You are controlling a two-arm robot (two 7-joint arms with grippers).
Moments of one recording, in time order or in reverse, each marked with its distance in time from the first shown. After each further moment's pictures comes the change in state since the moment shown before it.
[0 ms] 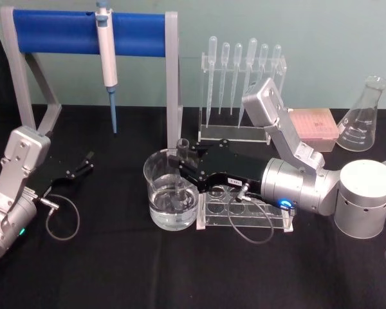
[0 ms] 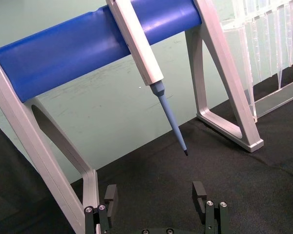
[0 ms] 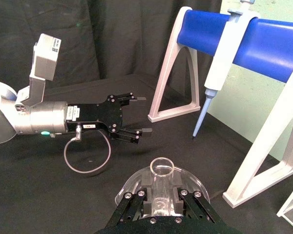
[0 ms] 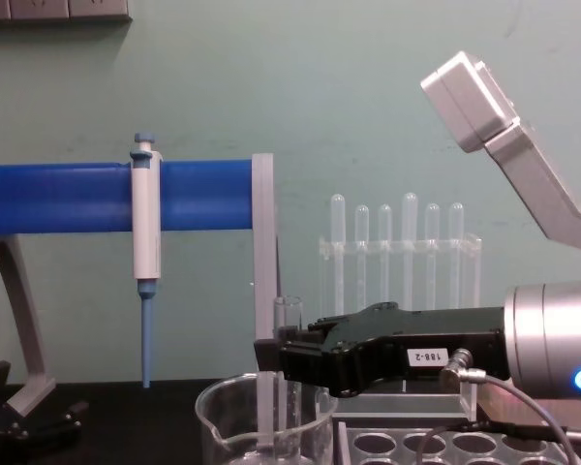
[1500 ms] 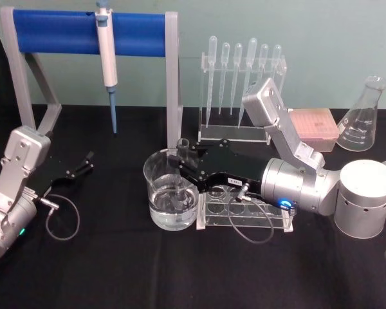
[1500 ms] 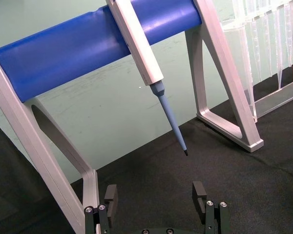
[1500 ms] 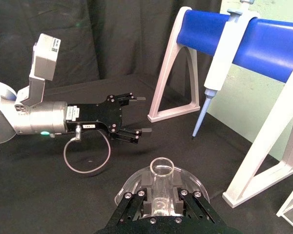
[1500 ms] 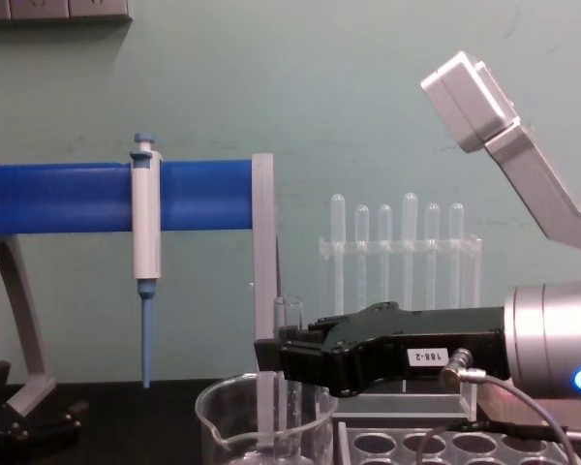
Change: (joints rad) left arm 0.000 0.000 0.000 0.000 0.000 0.000 0.000; right arm 0.000 0.000 0.000 0.000 0.000 0.000 -0.001
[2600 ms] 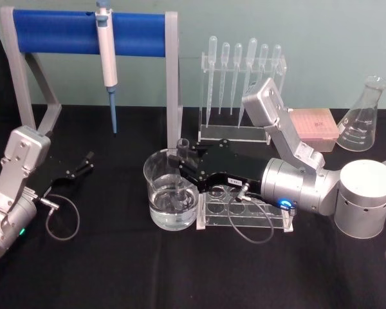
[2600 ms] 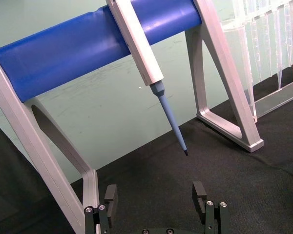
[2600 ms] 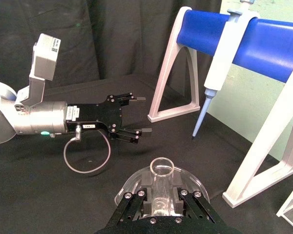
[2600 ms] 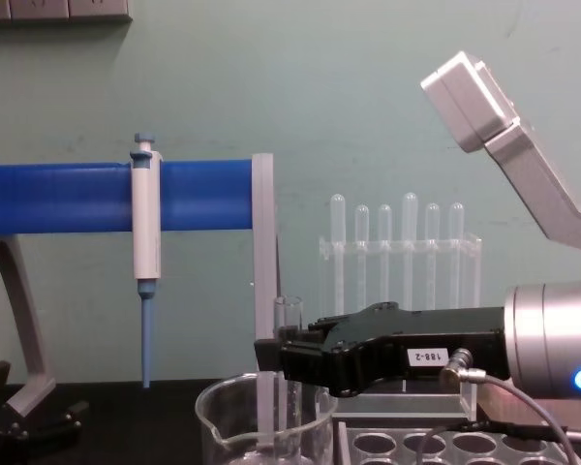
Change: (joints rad) left arm 0.000 0.000 0.000 0.000 0.000 0.000 0.000; right arm 0.000 0.000 0.000 0.000 0.000 0.000 0.000
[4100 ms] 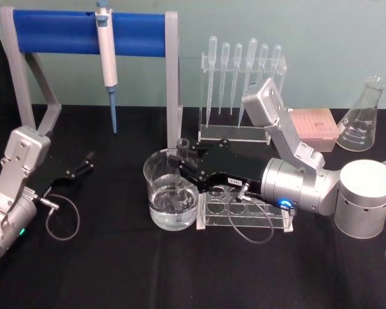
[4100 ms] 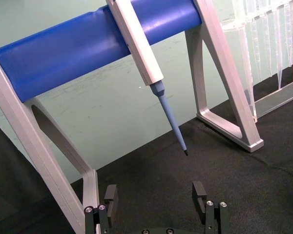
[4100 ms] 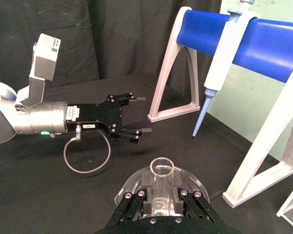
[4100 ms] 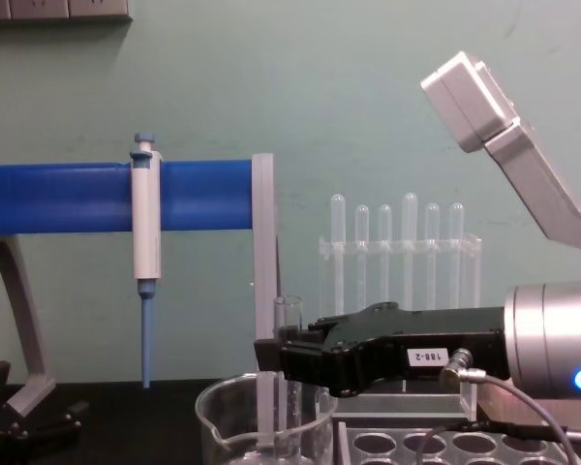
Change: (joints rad) left arm 0.000 0.000 0.000 0.000 0.000 0.000 0.000; right arm 0.000 0.000 0.000 0.000 0.000 0.000 0.000
